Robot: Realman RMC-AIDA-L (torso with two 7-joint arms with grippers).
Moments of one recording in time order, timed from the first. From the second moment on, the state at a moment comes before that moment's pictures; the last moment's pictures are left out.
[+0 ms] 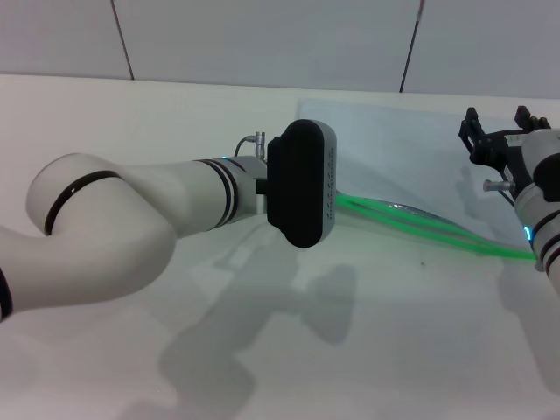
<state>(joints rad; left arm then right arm) -0.62 -2.04 2.08 0.99 2.76 0.31 -2.19 0.60 2.04 -2.56 -0.54 -1.49 0.78 2.68</state>
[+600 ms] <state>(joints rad) -0.63 -2.04 2.09 0.94 2.75 0.21 -2.18 0.61 2.04 -2.56 -0.54 -1.49 0.75 2.68</state>
